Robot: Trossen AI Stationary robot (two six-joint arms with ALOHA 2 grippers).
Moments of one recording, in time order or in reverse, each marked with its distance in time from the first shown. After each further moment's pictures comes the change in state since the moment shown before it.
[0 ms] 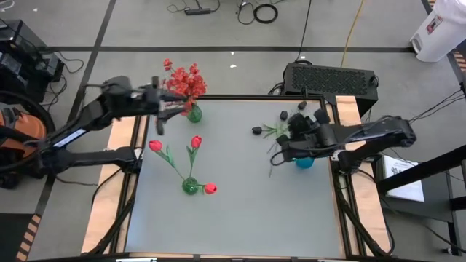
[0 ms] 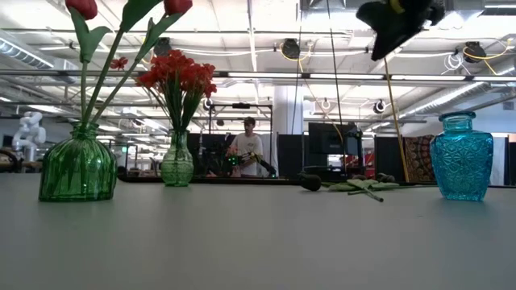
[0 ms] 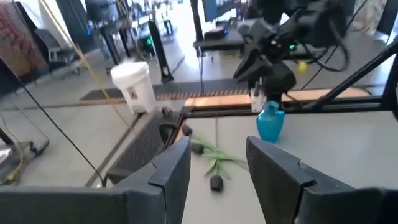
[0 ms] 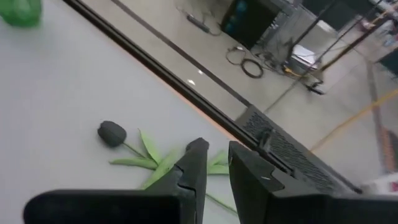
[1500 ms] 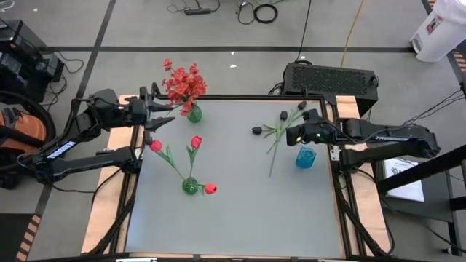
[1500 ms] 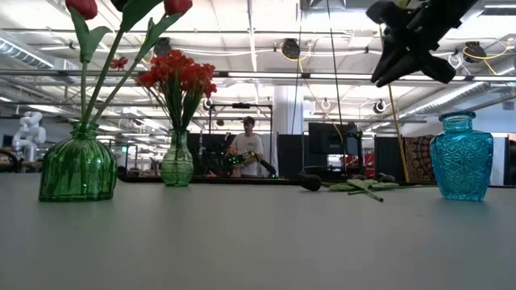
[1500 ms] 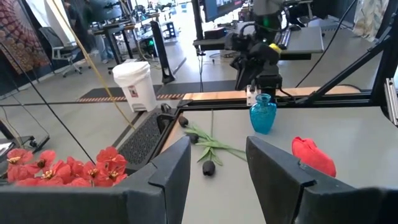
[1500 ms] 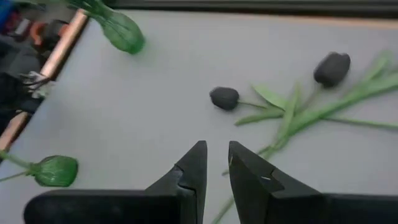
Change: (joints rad) left arm 0.000 -0.210 -0.151 -0.048 -0.006 -0.032; right arm -0.264 -0.417 -0.426 0.644 -0.616 0.090
